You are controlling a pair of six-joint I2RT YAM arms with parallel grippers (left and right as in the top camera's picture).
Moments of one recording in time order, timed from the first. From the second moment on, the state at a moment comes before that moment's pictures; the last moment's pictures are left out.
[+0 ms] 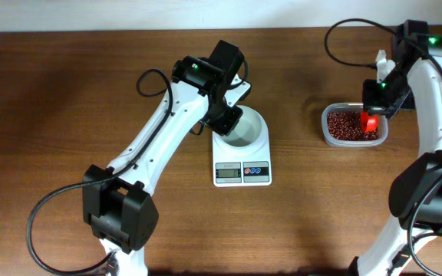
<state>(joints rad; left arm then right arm) -0.50 1.97 1.87 -1.29 0.07 0.09 -0.16 2.02 1.93 -1.40 0.00 -0.05</state>
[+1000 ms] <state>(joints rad) -0.58 1.97 1.87 -1.28 0.07 0.16 -0.16 2.02 1.88 -1.36 0.09 -0.09</state>
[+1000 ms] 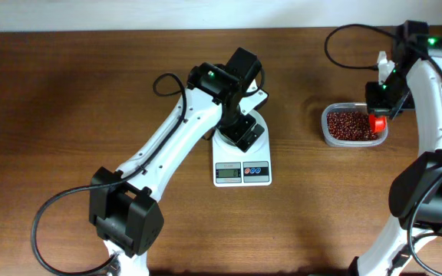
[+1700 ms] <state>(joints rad) -0.58 1.97 1.87 -1.28 0.06 0.16 -0.33 2.01 1.71 -1.19 -0.27 -0.13</state>
